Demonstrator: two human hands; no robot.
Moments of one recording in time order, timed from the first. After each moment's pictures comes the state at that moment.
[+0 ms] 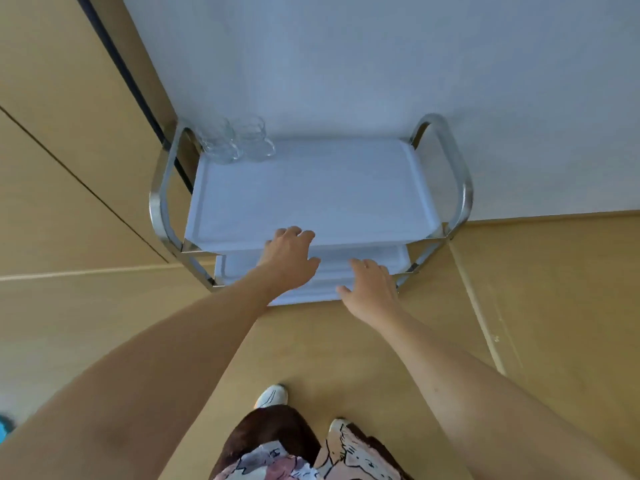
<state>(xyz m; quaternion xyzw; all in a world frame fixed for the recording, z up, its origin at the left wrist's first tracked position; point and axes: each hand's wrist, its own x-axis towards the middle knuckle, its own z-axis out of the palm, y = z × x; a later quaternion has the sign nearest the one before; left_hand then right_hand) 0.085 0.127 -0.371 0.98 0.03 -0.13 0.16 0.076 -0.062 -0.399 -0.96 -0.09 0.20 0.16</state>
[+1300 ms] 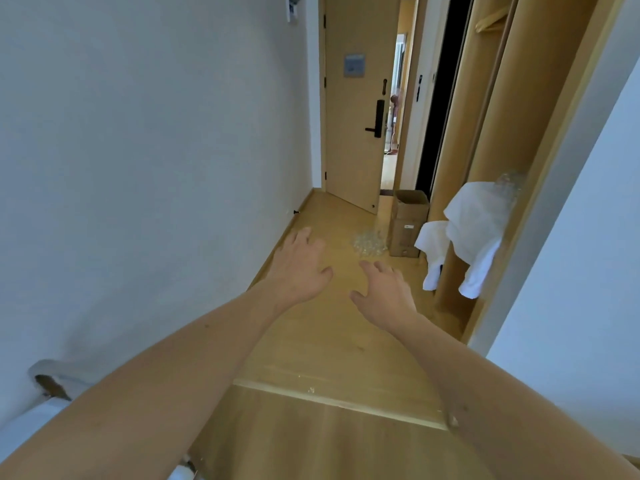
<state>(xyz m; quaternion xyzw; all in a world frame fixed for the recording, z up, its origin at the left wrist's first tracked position) 0.122 -0.397 -0.152 0.78 -0.61 0.04 0.15 -0.044 -0.479 -0.206 -0.87 0.45 -0.16 0.12</state>
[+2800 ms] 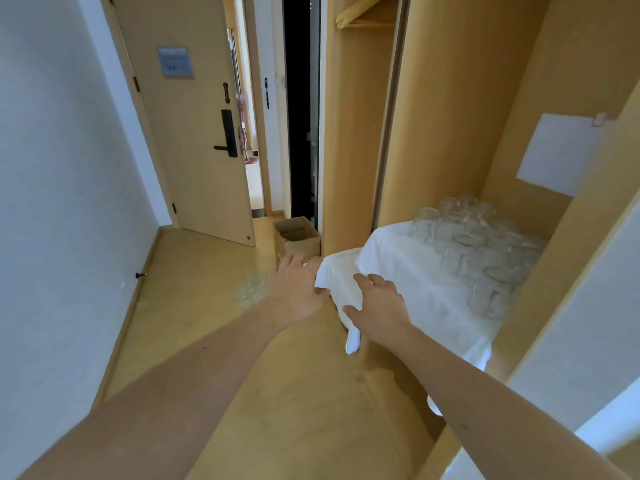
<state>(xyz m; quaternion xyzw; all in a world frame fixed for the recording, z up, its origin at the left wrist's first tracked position) 0.225 -1.041 -0.159 0.62 -0.77 -0.06 0.14 0.043 -1.042 -0.205 -0.73 0.66 -0.13 0.07</state>
